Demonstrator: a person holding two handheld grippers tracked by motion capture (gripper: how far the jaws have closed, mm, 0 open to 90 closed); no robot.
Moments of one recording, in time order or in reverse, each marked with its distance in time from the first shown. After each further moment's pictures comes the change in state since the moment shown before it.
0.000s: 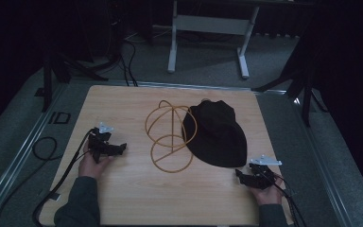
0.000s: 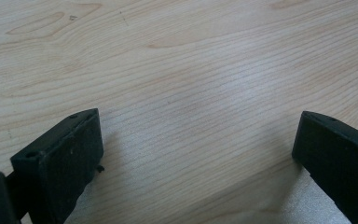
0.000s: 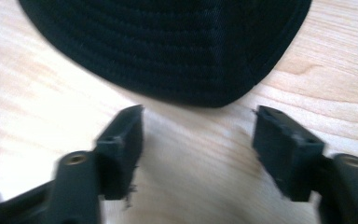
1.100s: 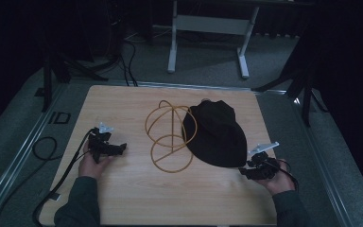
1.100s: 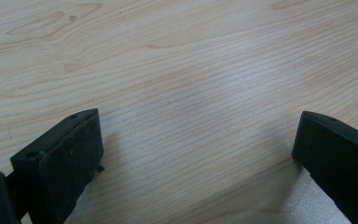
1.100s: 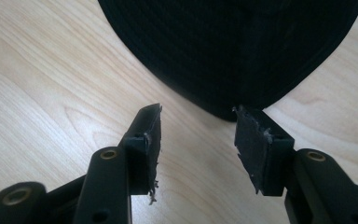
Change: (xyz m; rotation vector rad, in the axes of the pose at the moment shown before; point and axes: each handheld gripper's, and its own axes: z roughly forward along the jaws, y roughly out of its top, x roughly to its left) left arm 0.000 0.000 0.000 0.000 -0.001 -0.002; right arm 0.000 0.057 -0.030 0.225 0.129 -0.200
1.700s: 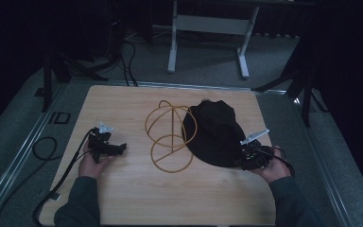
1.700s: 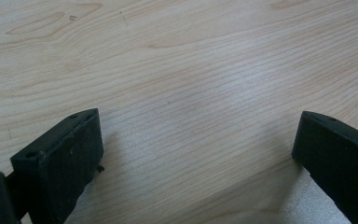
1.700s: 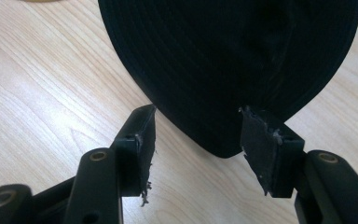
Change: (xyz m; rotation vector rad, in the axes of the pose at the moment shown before) left arm 0.000 0.000 0.000 0.000 0.000 0.000; right arm 0.003 0.043 -0.006 0.069 -0.010 -0.082
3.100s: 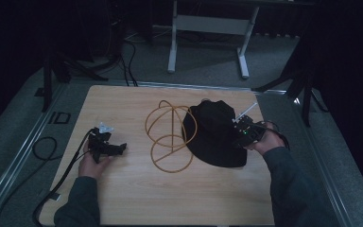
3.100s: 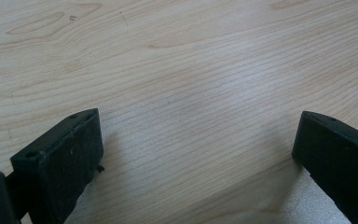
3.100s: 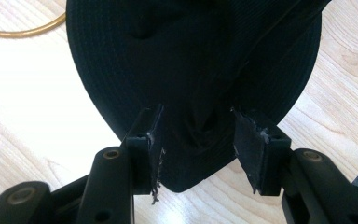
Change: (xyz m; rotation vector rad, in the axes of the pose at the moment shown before) left arm 0.000 0.000 0.000 -0.002 0.001 0.000; right arm -0.031 0.071 -0.001 0.139 -0.005 -0.027
